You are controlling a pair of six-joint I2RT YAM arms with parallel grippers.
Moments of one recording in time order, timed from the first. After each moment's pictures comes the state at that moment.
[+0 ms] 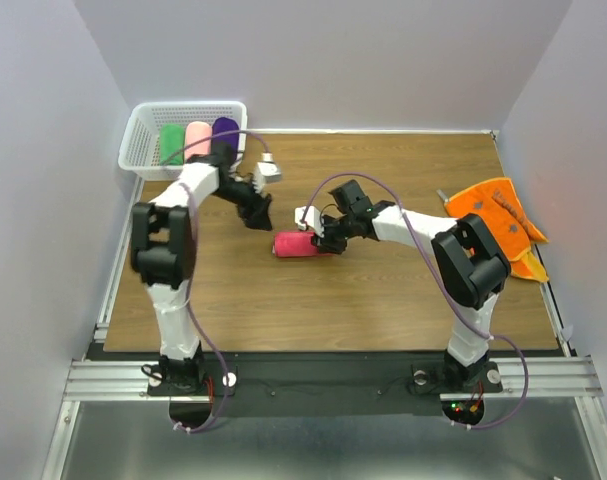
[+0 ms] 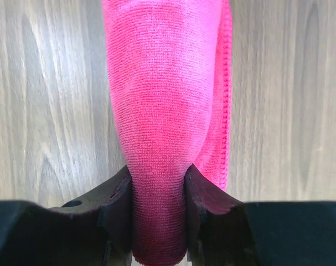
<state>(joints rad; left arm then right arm) -0.20 2.06 1.62 -0.94 0.86 0.92 0.61 1.90 1.24 -0.28 -0.51 -0.84</state>
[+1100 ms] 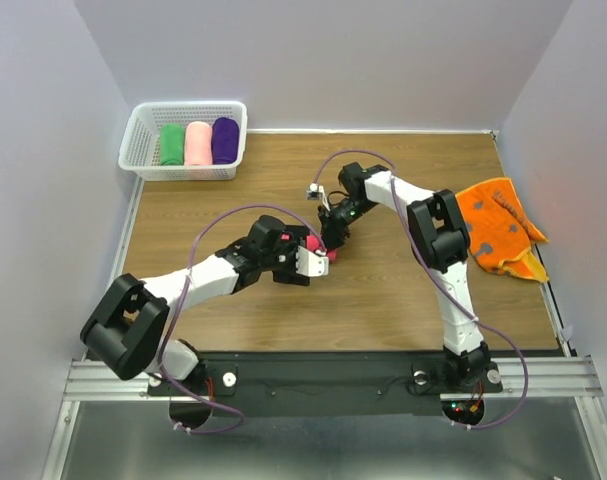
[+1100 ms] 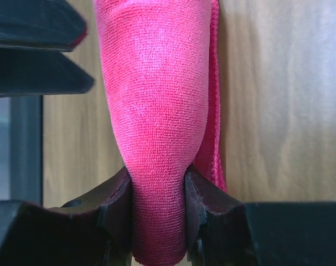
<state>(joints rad) -0.68 1.38 0.70 0.01 0.24 1.02 0.44 2.35 1.84 -1.02 -1.00 -0.79</state>
